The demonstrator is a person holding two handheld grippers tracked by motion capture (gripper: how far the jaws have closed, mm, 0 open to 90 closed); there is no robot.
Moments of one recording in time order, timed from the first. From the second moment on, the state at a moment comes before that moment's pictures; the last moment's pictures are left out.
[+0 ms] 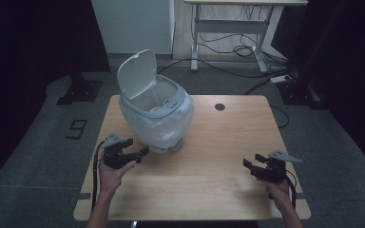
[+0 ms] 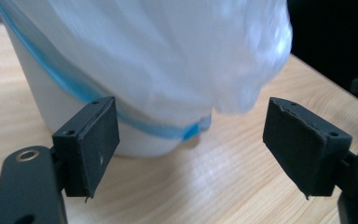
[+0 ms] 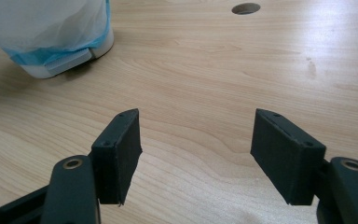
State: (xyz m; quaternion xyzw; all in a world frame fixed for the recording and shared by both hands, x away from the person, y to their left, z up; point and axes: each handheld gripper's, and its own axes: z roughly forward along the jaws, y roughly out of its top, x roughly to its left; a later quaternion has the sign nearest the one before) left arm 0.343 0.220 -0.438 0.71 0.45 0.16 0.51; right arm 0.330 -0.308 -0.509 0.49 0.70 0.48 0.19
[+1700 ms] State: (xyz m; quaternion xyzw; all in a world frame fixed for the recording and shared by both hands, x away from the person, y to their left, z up) left arm 0.440 0.234 -0.325 0.70 0.43 0.24 0.52; right arm 0.335 -0.304 -0.525 0.51 0.70 0.46 0.18
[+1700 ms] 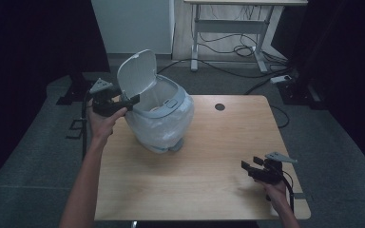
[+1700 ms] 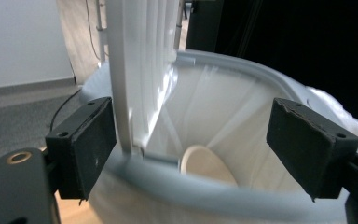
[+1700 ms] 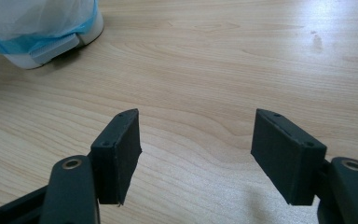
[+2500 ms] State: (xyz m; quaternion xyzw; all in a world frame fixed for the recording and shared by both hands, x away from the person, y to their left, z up) left arm 0.425 0.188 -0.325 0.73 0.39 0.25 0.51; right arm 0.334 -0.301 -0.526 0.52 0.70 0.47 0.17
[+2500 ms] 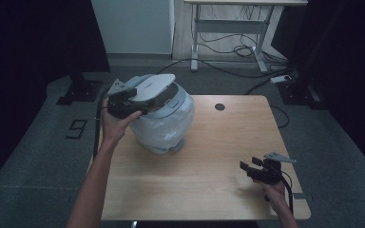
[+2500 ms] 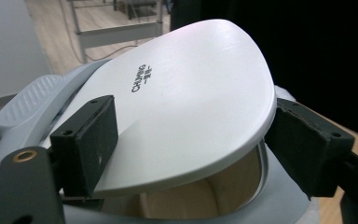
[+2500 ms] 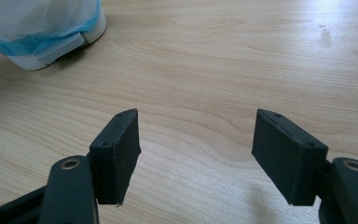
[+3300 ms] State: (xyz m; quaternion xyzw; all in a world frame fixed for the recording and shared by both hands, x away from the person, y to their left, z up) left arm 0.450 0.157 -0.326 0.74 0.43 0.23 0.47; right arm 0.334 -0.305 -0.525 0.52 0.69 0.46 0.17
